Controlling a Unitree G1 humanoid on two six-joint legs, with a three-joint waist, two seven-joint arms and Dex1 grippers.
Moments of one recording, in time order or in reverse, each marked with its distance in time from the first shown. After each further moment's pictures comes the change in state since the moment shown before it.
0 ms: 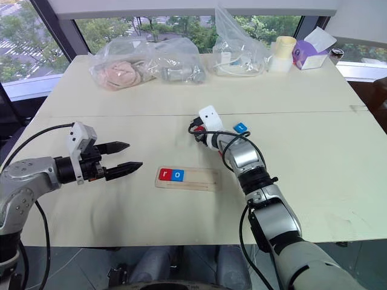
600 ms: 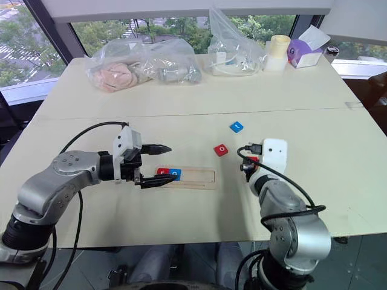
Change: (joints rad) left arm -0.123 -0.076 -0.300 -0.003 0.087 -0.143 -0.058; right arm 0.533 0.259 -0.353 -1.186 0.026 0.931 -0.335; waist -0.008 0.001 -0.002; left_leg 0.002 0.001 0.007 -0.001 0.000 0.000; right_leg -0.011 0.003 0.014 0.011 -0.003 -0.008
